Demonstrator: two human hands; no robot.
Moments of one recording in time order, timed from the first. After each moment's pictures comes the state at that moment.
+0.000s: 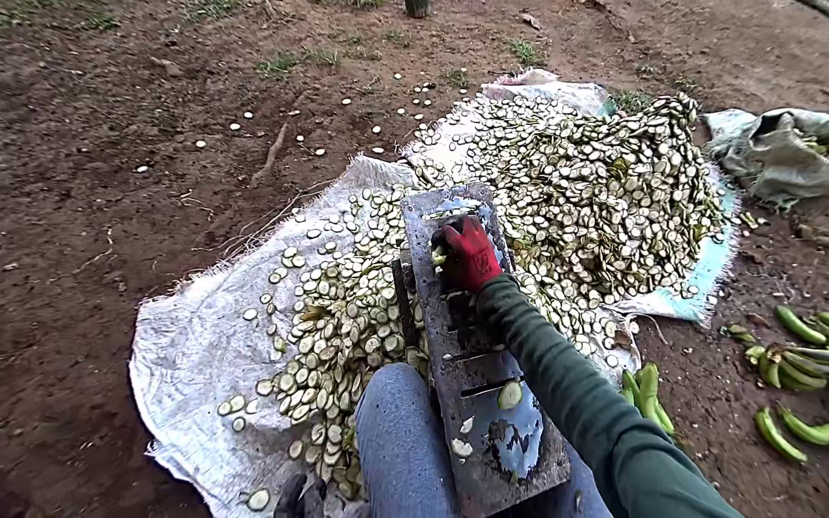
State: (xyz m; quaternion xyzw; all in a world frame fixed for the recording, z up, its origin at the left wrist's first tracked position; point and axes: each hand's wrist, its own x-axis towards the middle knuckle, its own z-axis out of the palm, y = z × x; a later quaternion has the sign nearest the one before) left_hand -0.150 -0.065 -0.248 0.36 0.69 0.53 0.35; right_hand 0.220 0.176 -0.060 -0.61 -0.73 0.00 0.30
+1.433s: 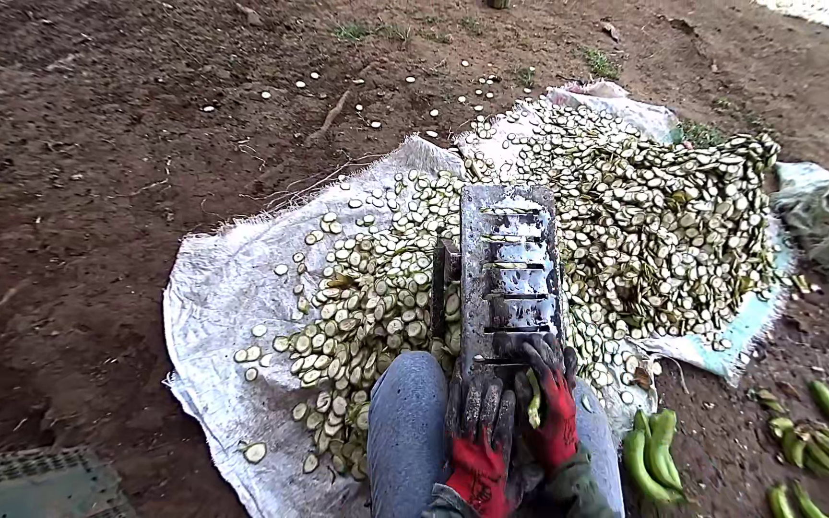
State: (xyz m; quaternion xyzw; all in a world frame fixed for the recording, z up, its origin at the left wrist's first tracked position) left_hand 0.043 -0.062 -0.122 0.83 0.49 0.16 0.20; right_hand 0.199 -0.025 -0.138 -0.68 -0.65 -0.03 0.35
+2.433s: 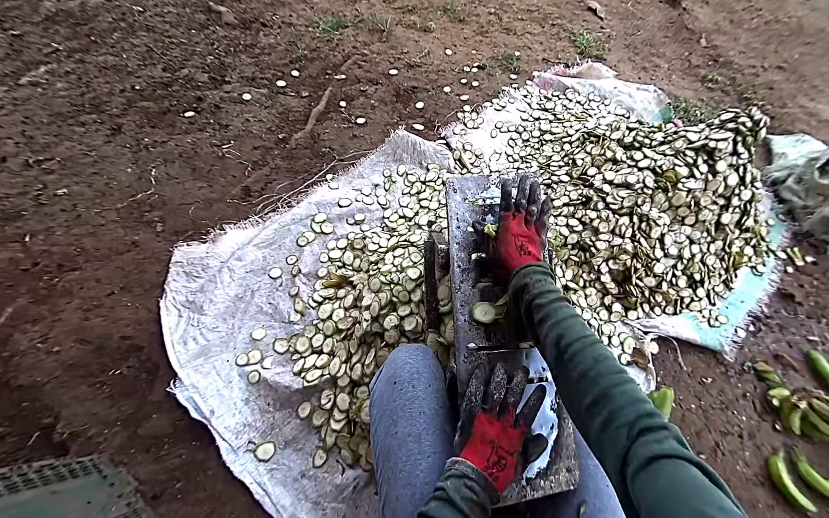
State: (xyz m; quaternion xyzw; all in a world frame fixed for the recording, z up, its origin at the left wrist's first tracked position) left_hand 0.061 -0.039 -0.111 0.89 0.35 0.01 0.30; right_hand 0.222 0.195 -0.069 -0.79 -0.60 -0.03 0.11
